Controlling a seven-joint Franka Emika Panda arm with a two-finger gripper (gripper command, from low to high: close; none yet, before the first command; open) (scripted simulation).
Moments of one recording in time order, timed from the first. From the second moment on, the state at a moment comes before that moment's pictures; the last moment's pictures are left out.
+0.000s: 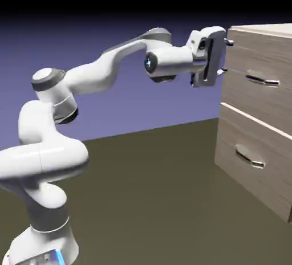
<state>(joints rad) -1.68 -1.43 1.27 -2.04 2.59 2.50 -1.92</state>
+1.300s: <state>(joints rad) -1.14 -1.58 1.16 -2.72 2.58 2.38 -2.10</state>
